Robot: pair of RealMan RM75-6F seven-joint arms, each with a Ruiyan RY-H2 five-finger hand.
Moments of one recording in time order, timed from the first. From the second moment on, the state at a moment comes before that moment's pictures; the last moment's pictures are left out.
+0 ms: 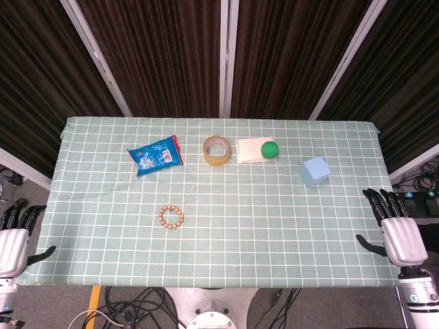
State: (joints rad) left arm -0.04 -1.17 -0.03 -1.59 1.47 1.53 0.10; right arm 0.14 -1.07 0.06 -1.65 -1.54 1.43 0.02
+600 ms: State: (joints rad) left arm -0.15 -1.17 -0.05 -1.55 1.60 1.48 0.11; right arm 0.11 -1.04 0.08 -1.64 -1.56 1.52 0.03
